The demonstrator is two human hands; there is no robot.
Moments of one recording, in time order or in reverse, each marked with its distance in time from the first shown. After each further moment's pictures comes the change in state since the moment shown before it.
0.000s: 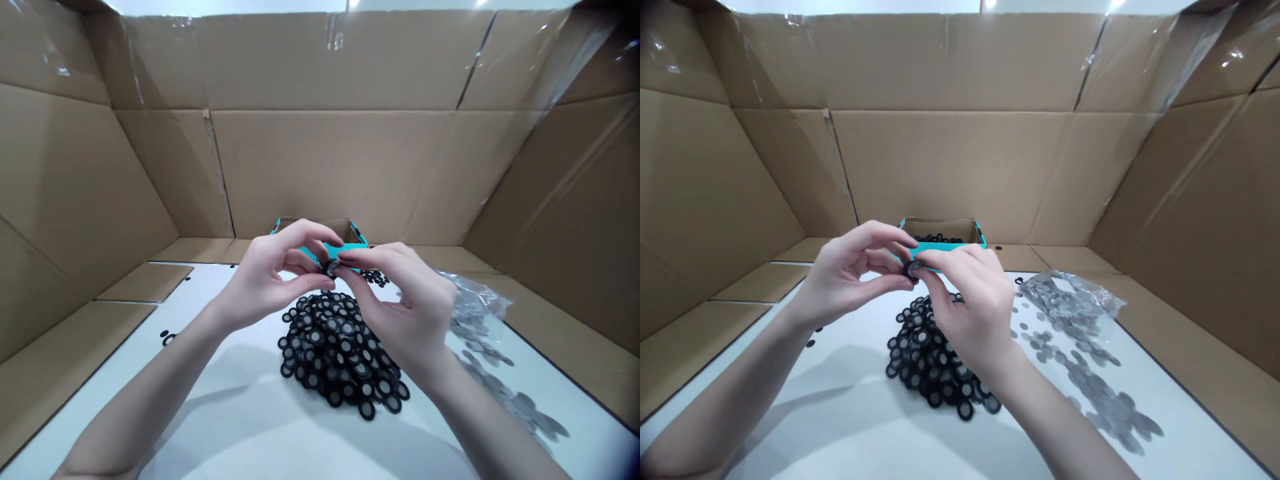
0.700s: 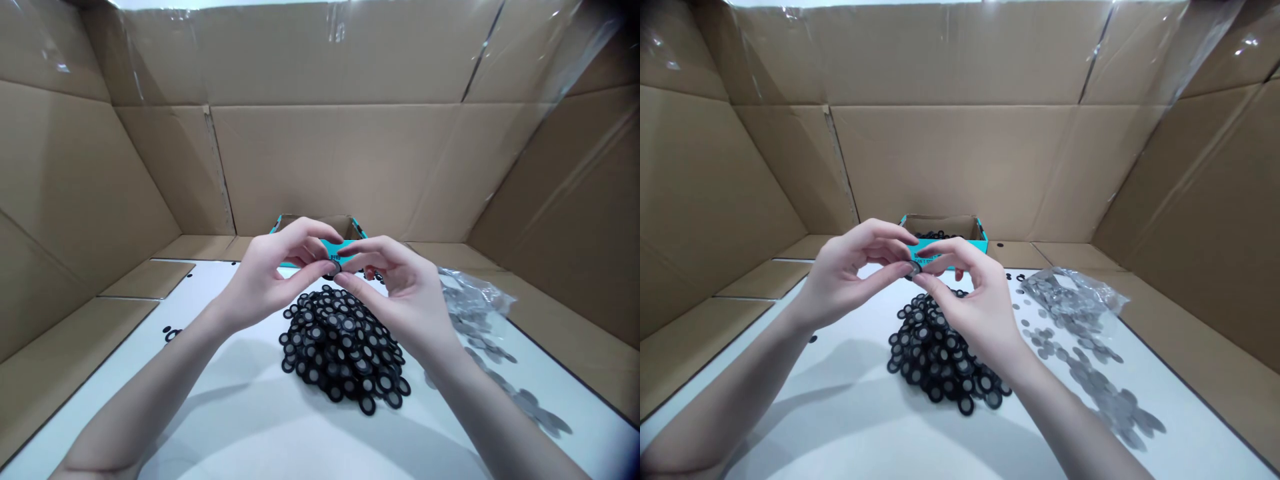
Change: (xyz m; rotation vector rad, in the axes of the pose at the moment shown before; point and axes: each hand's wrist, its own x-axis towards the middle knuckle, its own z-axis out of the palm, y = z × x) left_hand -0.003 0.002 0.005 0.099 0.036 0.060; right_hand -0.002 0.002 -0.004 0.561 -0.188 0.546
